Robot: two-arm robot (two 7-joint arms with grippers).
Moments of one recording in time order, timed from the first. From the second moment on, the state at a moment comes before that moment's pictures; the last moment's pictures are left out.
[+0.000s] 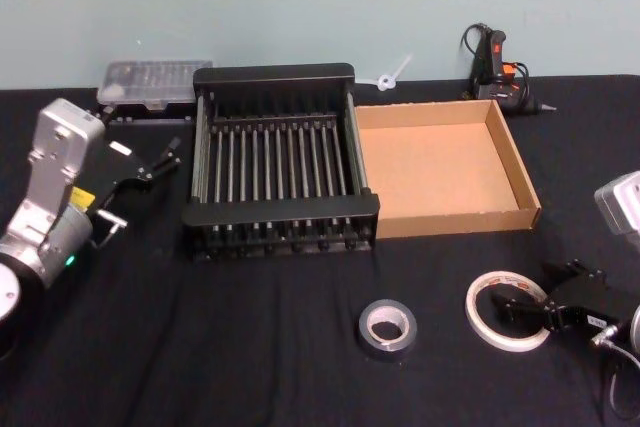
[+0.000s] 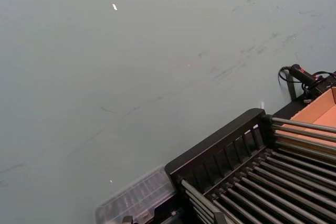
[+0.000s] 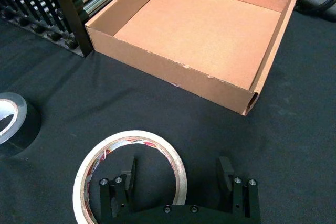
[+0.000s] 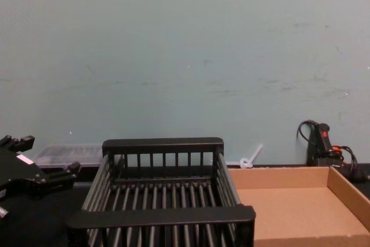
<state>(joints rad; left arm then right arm) -0.20 0.60 0.45 -1.41 -0.25 -0.12 0.03 -0.09 0.67 -0.23 -1.68 0.41 0.44 0.35</state>
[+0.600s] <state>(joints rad) -0.20 0.60 0.45 -1.41 -0.25 -0.12 0.03 -0.09 0.67 -0.23 -1.68 0.41 0.44 0.35</state>
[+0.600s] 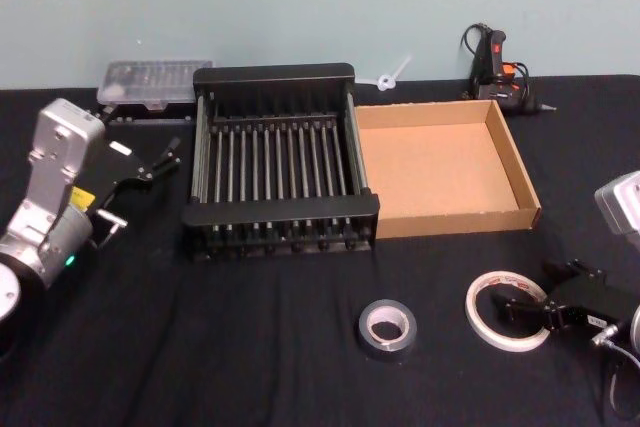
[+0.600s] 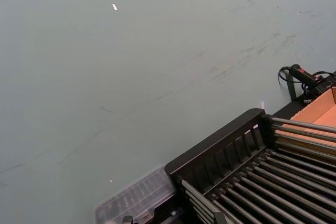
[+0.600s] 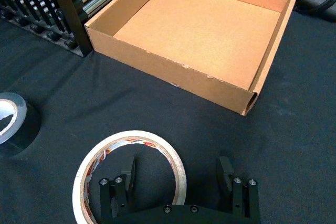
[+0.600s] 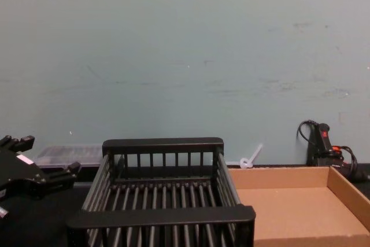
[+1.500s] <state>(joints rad) -0.20 0.60 0.45 -1.41 -0.25 -0.12 0.03 -0.09 0.67 -0.23 -1.68 0.41 0.44 0.35</state>
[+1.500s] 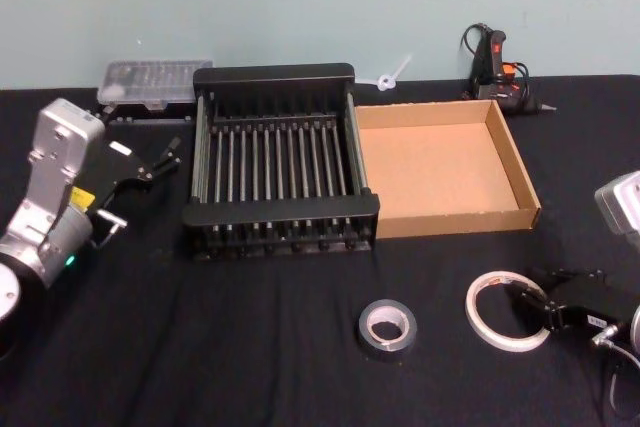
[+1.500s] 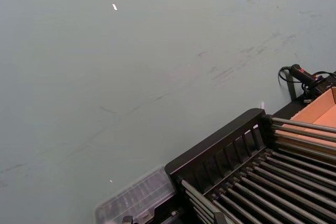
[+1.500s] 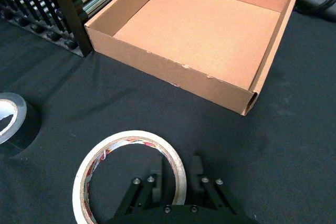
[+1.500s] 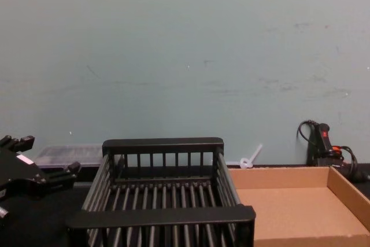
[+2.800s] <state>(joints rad) -0.20 0.60 0.45 -1.41 -0.25 -0.12 0.03 -0.09 0.67 -0.21 -1.71 0.41 0.42 0.35</state>
